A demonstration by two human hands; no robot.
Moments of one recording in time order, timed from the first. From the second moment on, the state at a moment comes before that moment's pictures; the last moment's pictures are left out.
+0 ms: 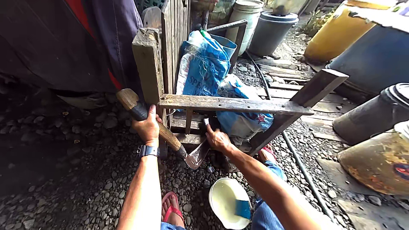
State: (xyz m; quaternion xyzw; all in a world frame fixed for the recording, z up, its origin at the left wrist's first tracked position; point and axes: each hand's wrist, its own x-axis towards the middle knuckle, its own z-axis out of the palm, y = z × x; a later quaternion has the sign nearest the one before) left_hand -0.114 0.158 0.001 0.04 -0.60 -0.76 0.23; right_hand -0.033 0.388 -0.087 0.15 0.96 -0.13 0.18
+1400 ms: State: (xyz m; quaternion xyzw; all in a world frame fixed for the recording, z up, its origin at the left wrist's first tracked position) left_hand -0.114 0.157 0.001 0.03 -0.60 -0.76 0.23; right_hand -0.053 0.385 -0.078 0.13 0.97 -0.12 0.18
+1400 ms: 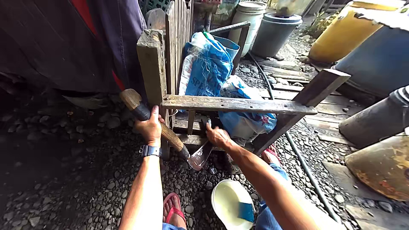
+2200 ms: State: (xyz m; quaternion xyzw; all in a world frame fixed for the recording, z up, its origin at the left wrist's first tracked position) left_hand -0.115 0.158 0.001 0.03 -0.61 -0.76 0.24; right_hand -0.041 0.374 -0.075 0.14 0.96 -0.14 0.21
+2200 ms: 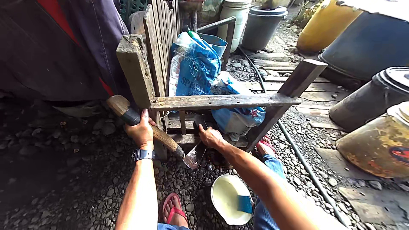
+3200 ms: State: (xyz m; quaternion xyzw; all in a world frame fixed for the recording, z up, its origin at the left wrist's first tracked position) left_hand -0.116 0.161 0.006 0.05 -0.61 -0.76 0.24; right_hand 0.038 0.363 -0.079 0.03 0.96 -0.11 0.24
